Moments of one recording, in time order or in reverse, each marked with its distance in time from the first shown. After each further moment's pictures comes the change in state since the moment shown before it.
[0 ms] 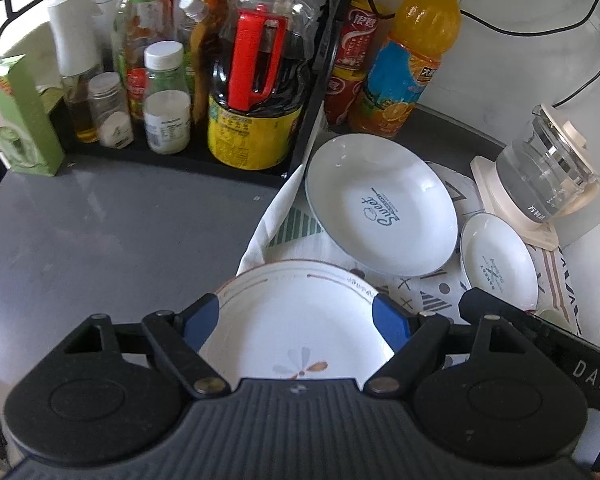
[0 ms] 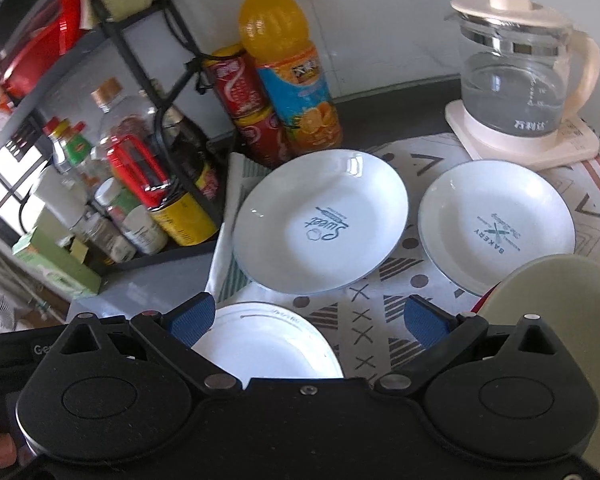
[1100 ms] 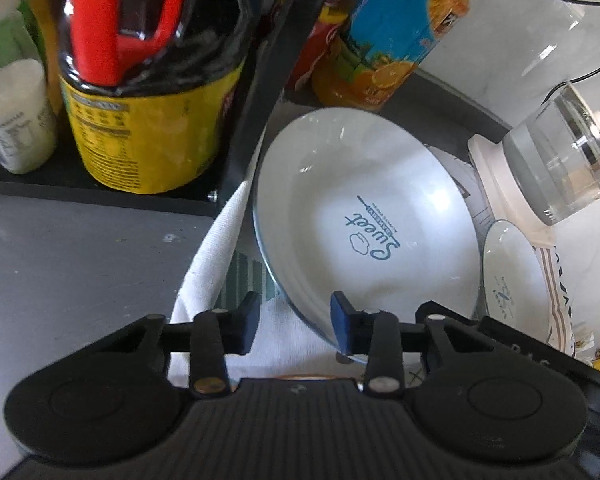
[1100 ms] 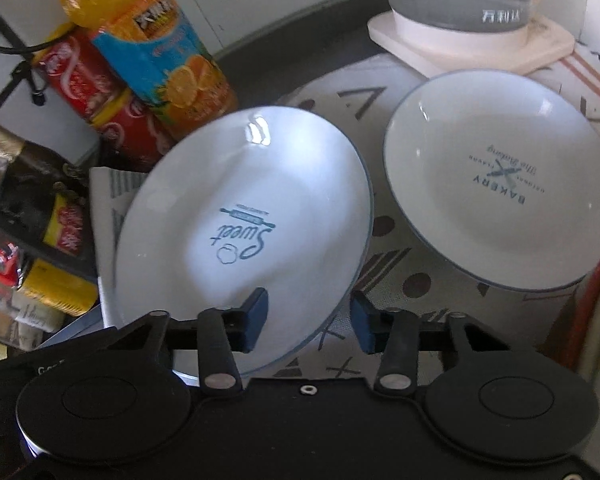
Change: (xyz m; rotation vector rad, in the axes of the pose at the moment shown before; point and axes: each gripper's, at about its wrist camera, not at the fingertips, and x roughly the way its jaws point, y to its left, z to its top) left arm 0.151 0.000 0.061 0.051 0.143 -0.192; right arm 0.128 -0.031 0.012 0.296 0.081 -0.193
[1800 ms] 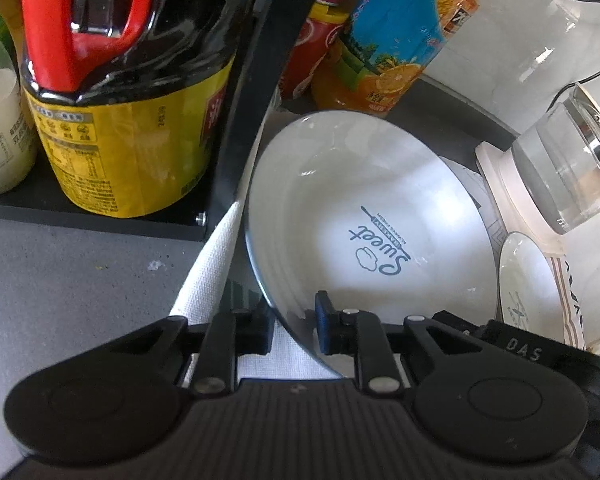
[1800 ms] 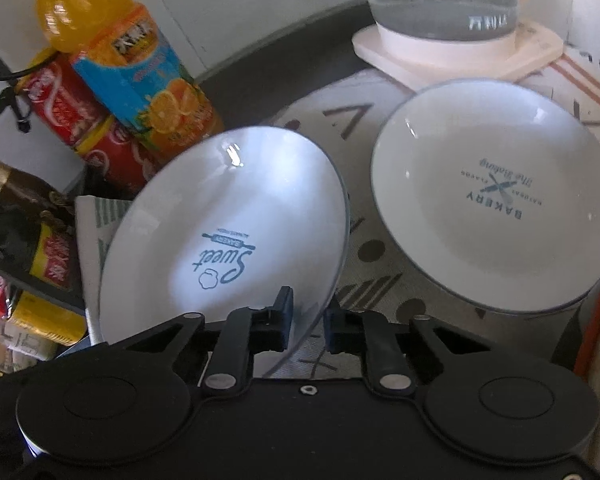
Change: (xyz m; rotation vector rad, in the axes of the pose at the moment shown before) left arm 0.015 0.000 0.003 0.022 -0.049 0.002; right arm -0.001 -0.004 0.004 0.020 -0.071 -0.007
